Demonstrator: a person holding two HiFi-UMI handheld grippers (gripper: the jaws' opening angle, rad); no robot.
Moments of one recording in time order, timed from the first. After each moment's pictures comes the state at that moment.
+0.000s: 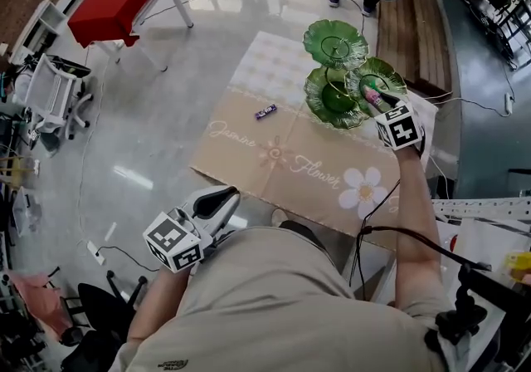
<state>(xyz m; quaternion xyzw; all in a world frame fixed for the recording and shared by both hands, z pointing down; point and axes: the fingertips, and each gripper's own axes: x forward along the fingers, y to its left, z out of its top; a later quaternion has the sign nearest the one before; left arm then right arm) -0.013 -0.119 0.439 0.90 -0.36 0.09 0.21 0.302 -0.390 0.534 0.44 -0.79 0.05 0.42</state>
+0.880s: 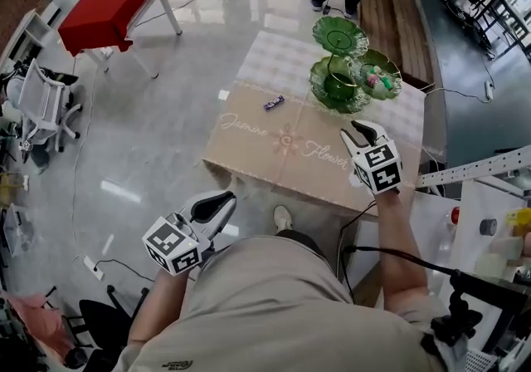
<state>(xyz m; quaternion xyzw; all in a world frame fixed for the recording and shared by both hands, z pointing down) -0.090 -0.049 0.434 0.92 -0.32 0.07 0.21 0.167 -0.223 0.491 0.43 -0.83 0.05 0.34</state>
